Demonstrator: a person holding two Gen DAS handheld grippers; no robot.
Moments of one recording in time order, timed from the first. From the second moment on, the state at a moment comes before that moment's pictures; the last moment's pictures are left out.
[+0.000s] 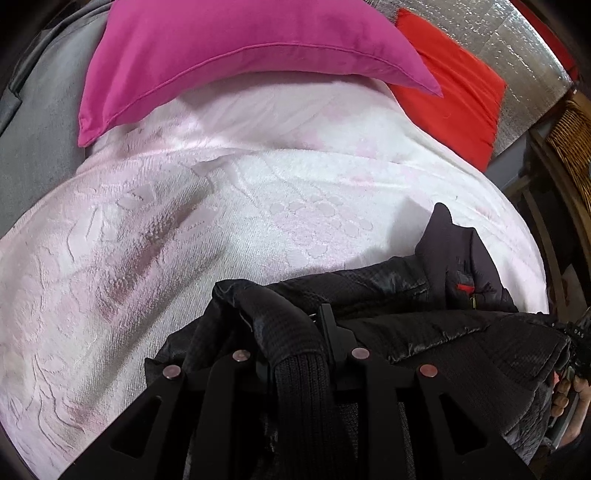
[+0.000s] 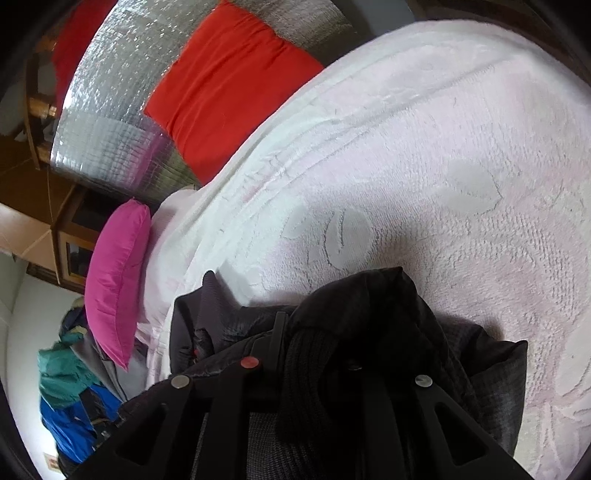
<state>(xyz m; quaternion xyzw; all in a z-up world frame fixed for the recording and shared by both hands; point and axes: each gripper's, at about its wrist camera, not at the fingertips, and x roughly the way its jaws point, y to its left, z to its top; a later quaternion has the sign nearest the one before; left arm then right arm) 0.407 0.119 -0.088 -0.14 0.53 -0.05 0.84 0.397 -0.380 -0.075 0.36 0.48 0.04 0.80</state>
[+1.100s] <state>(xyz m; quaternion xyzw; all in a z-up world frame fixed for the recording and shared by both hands) 0.423 0.120 -0.097 -0.07 0.52 -0.09 0.85 0.411 -0.387 -0.058 0.17 0.49 0.08 0.85</state>
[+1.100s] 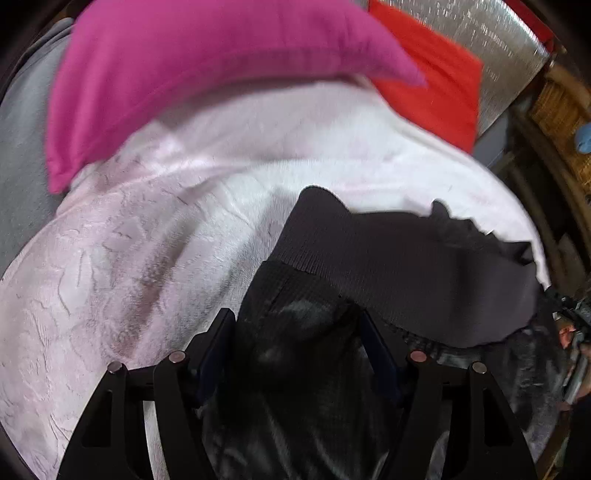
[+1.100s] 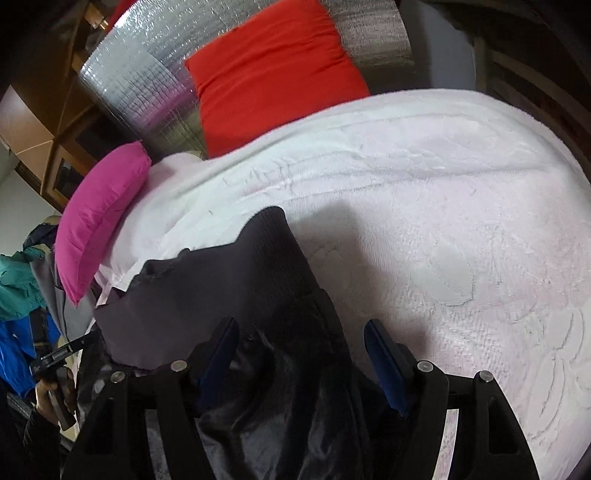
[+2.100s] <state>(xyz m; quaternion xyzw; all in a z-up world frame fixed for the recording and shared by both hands) 0.398 0.125 -0.049 -0.05 0.43 0.02 0.90 0.388 -0.396 -0.045 0.12 0.46 -0.04 0.88</state>
